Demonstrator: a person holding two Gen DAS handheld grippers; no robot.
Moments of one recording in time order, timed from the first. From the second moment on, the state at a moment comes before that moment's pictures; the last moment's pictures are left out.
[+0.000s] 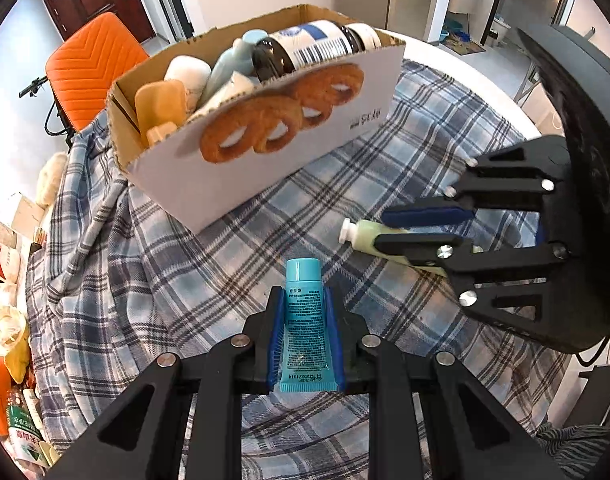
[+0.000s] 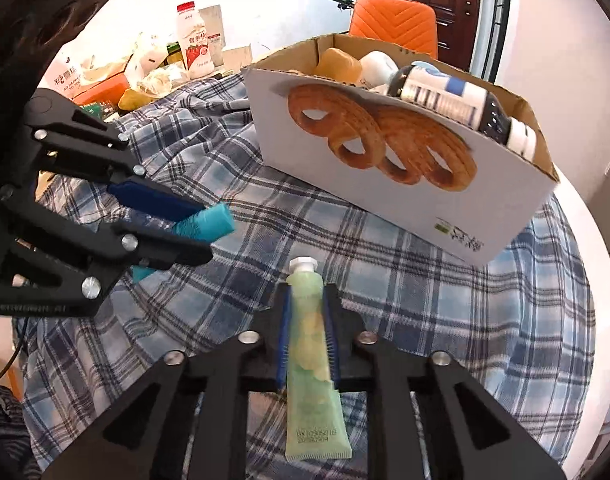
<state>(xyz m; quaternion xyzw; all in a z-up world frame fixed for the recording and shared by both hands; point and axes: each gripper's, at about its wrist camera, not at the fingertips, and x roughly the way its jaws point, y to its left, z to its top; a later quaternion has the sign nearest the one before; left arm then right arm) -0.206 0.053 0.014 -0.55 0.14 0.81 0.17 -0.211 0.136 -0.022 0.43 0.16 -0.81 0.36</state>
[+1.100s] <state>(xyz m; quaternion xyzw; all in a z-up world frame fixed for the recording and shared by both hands) -0.225 0.052 0.060 -0.51 0.15 0.83 0.14 -0.215 0.140 0.049 0.39 0.15 -0.83 0.36</state>
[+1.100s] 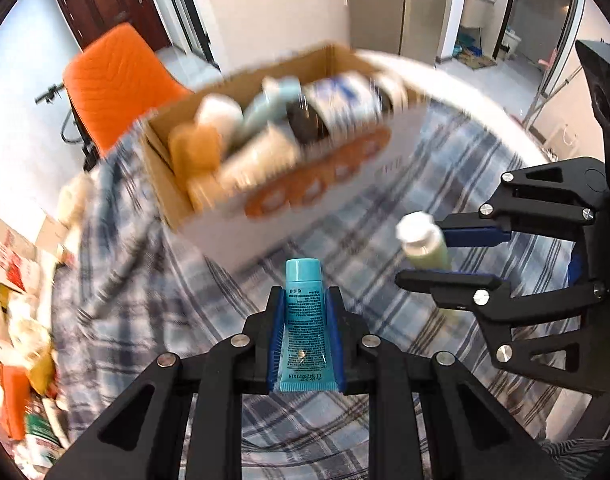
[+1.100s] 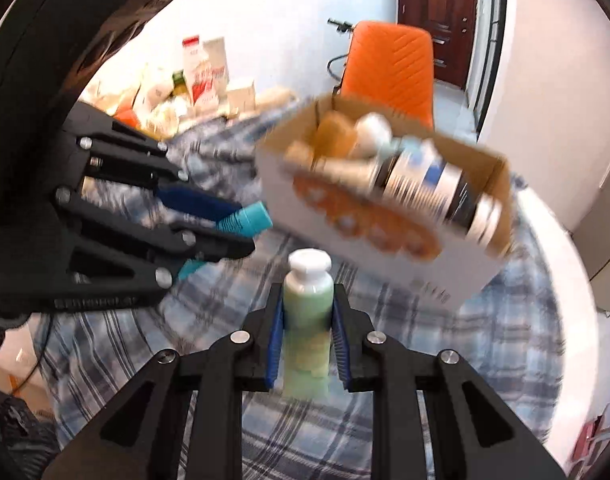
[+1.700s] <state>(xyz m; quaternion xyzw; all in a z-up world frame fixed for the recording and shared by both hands) -0.303 0.044 0.113 -0.49 0.11 0.86 0.13 -0.307 0.117 0.111 0.36 0.13 -0.86 0.33</state>
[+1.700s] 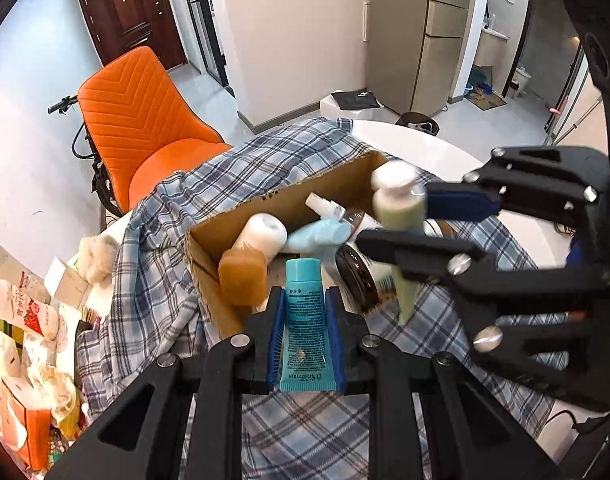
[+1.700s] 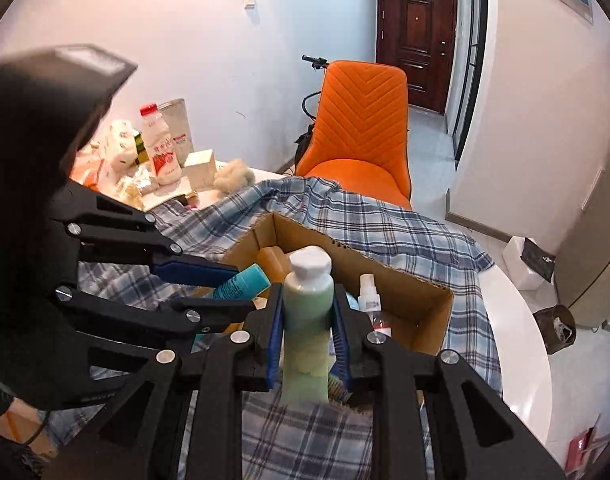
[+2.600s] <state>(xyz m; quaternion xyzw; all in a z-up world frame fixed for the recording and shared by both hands) -0.350 0.020 0.092 -0.49 0.08 0.85 0.14 -0.350 0.126 0.097 0.38 0.15 -0.85 0.34</state>
